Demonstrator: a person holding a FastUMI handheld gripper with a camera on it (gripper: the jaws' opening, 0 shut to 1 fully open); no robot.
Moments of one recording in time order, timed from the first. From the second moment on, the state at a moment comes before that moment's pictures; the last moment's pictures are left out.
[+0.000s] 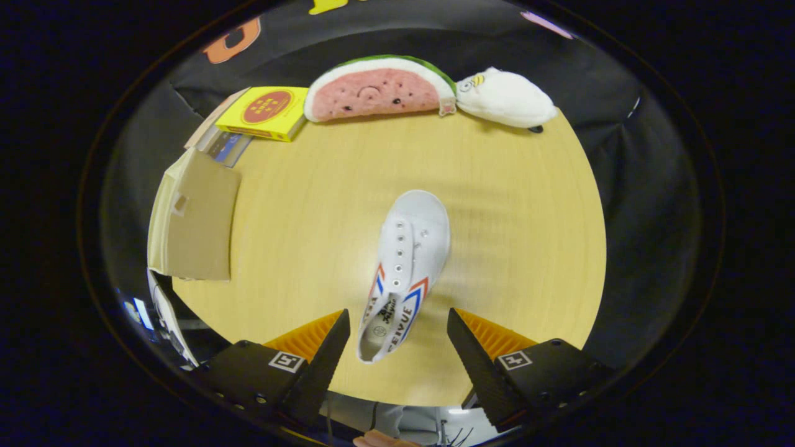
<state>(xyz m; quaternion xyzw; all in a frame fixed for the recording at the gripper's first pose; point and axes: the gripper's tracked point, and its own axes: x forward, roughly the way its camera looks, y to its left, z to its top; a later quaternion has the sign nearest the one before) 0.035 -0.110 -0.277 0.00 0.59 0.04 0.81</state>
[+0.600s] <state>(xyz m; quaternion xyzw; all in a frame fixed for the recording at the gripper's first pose) 0.069 -0.109 -0.348 0.05 0.62 0.05 0.78</state>
